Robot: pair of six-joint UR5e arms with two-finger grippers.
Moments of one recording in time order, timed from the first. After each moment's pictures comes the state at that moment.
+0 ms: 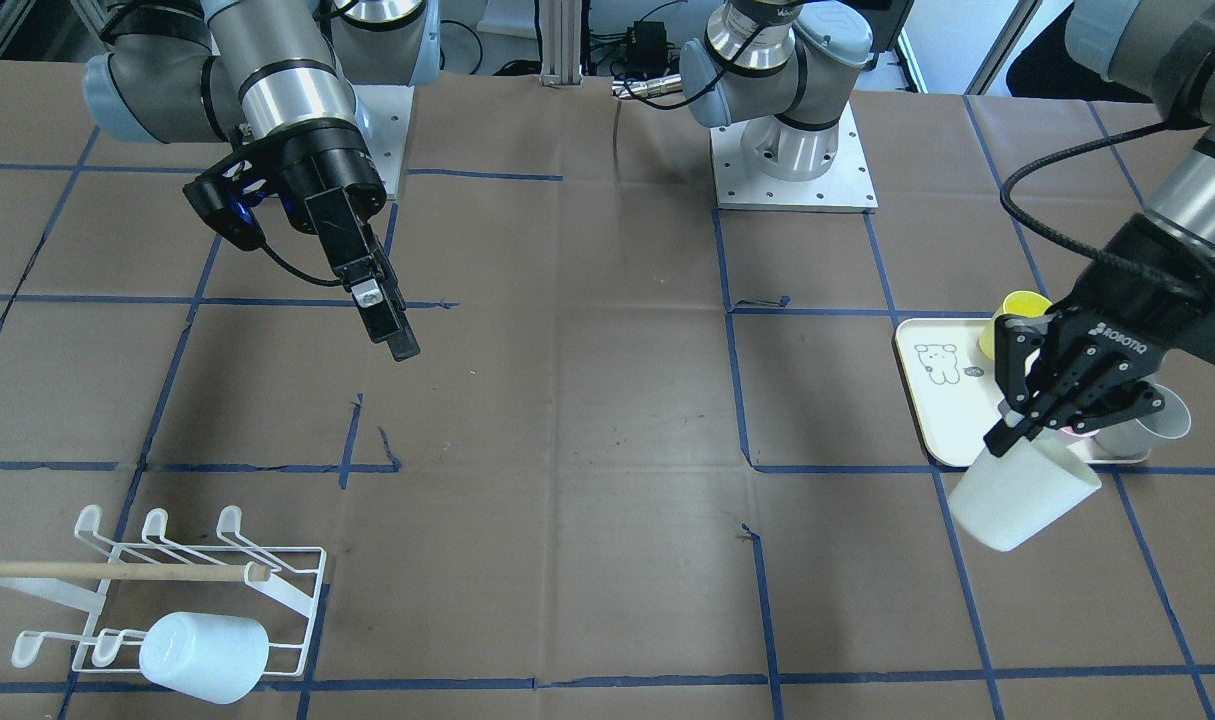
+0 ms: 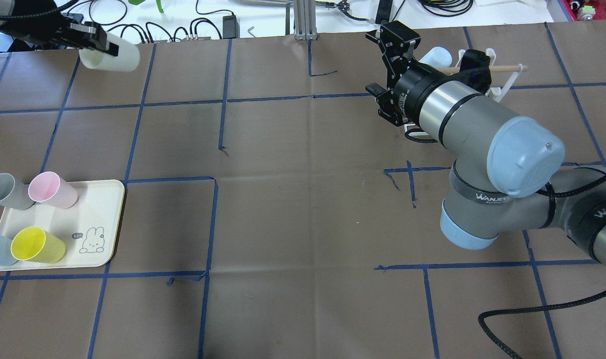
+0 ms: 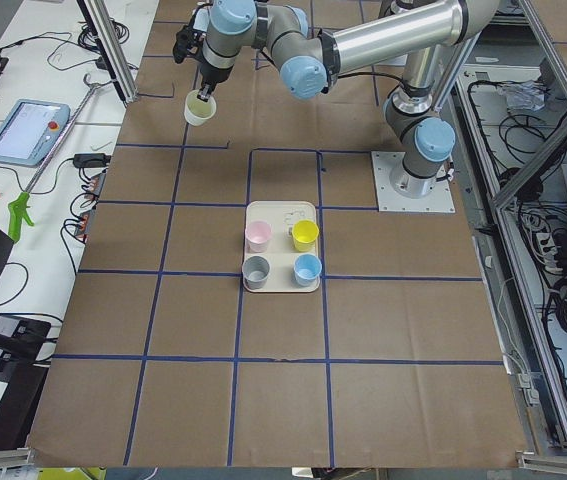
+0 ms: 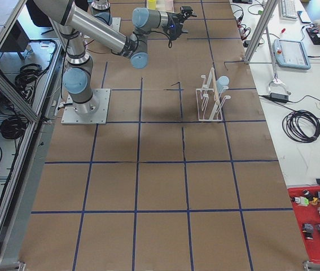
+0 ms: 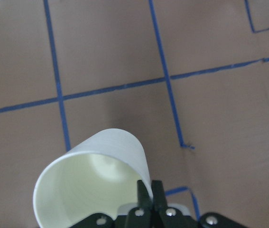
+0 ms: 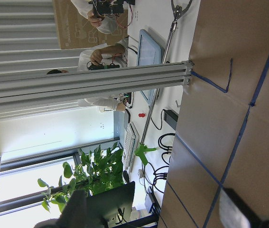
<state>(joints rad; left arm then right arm) -1.24 -1.72 -1.57 -1.09 1.03 0.53 1.62 -1.50 2.17 -3.41 -1.18 1.53</state>
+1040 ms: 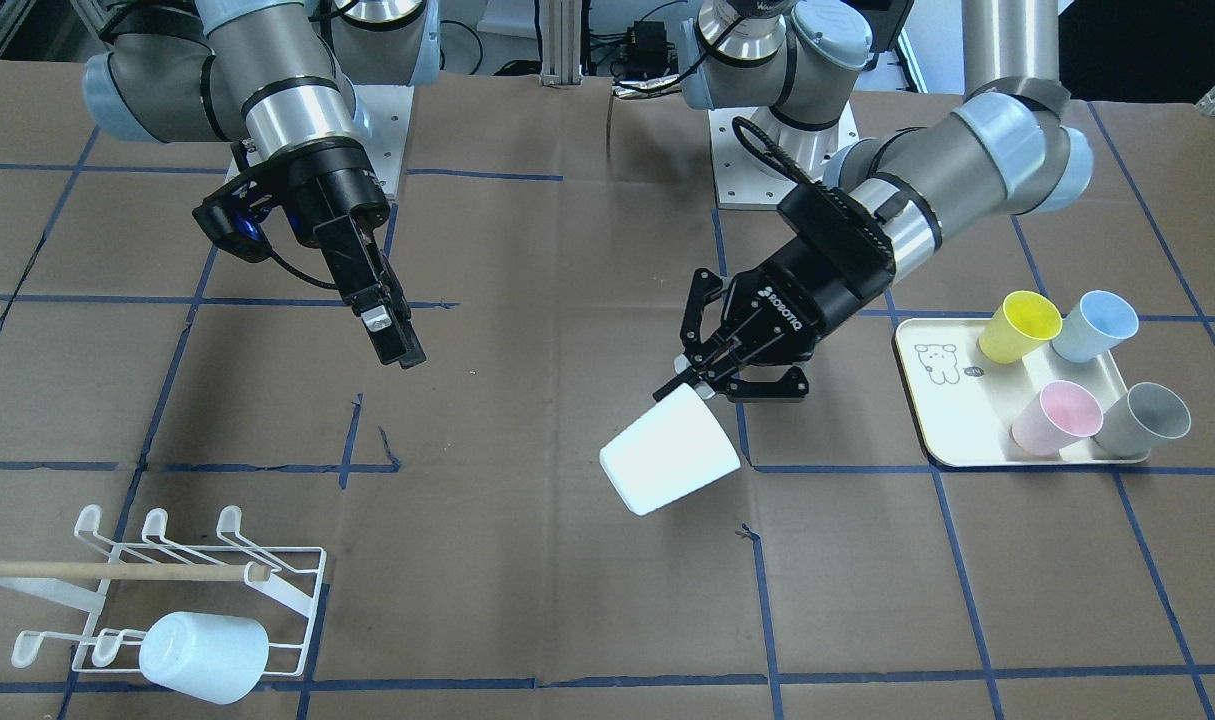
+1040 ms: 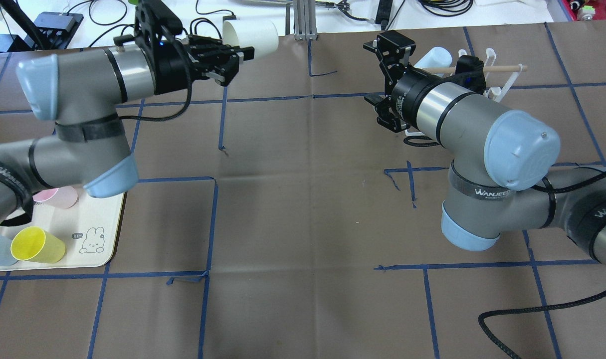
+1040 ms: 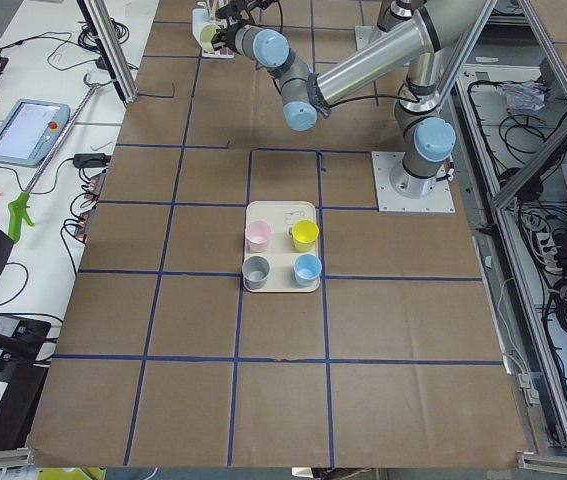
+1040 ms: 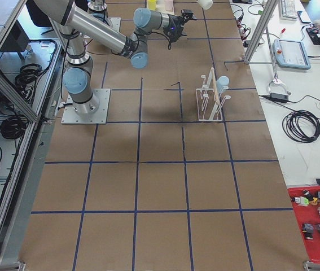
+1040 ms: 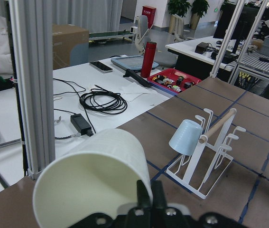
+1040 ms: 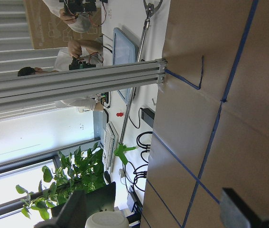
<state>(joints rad) -1.47 -1.80 -2.02 -0.01 0.58 0.49 1.62 -1.51 2.17 -3.29 -1.18 1.52</state>
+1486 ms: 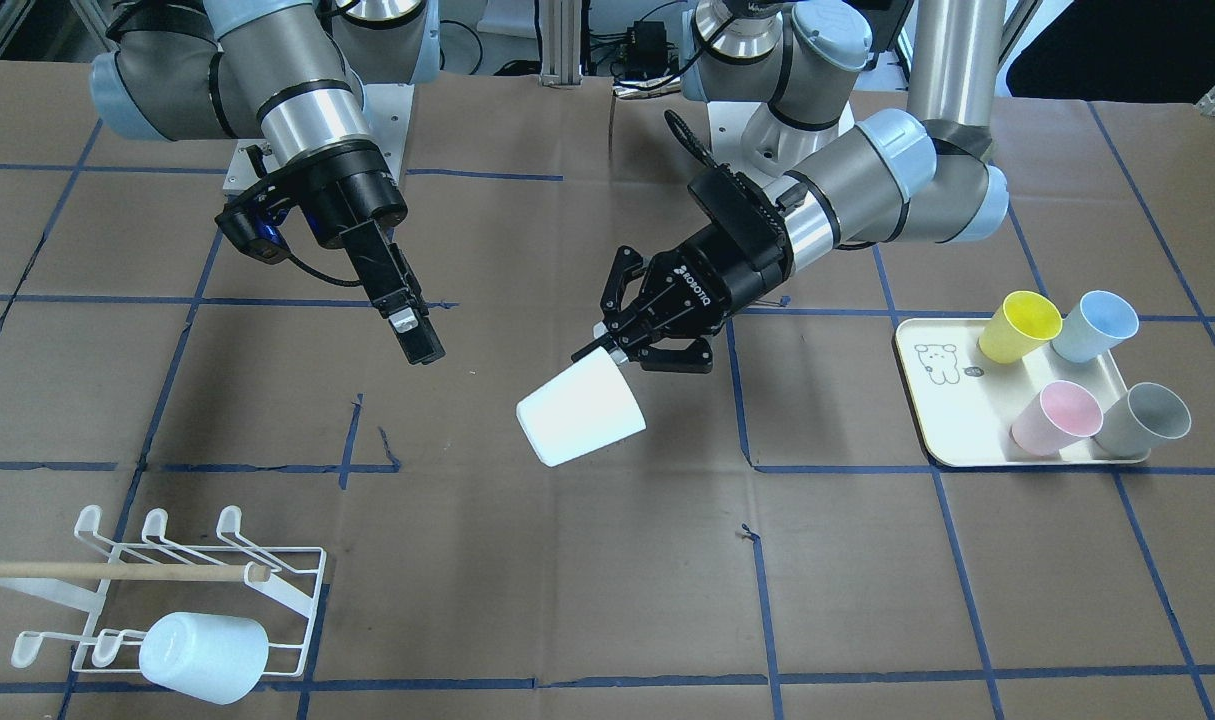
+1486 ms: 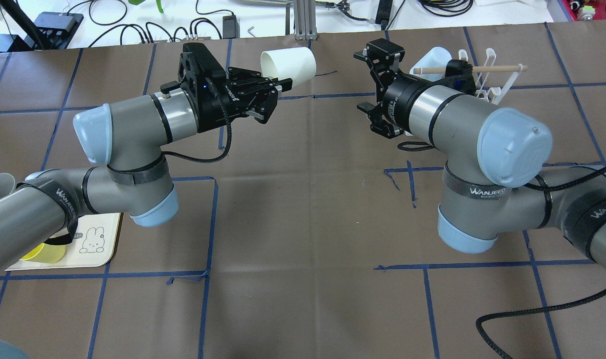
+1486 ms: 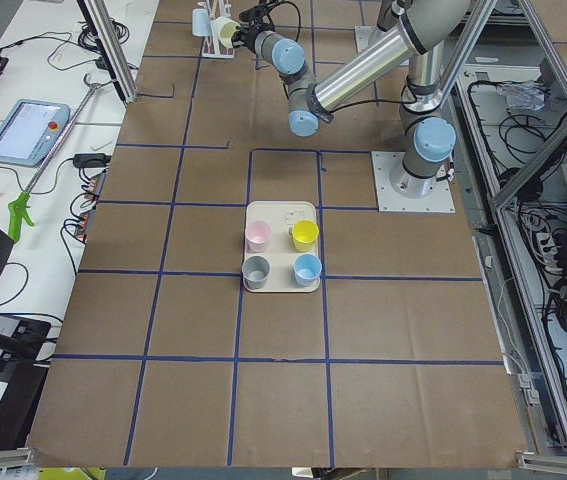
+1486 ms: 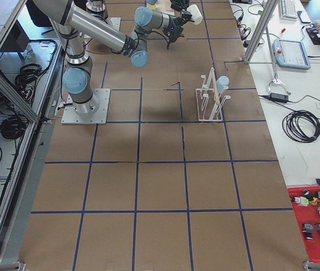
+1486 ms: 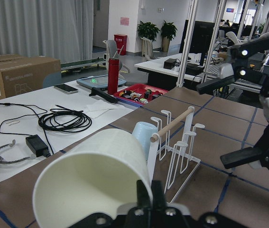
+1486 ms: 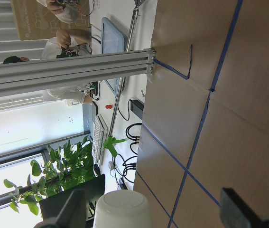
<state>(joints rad) -1.56 -1.85 -2.10 0.28 0.58 0.36 1.64 -1.51 2.17 -3.25 -1.17 1.50</state>
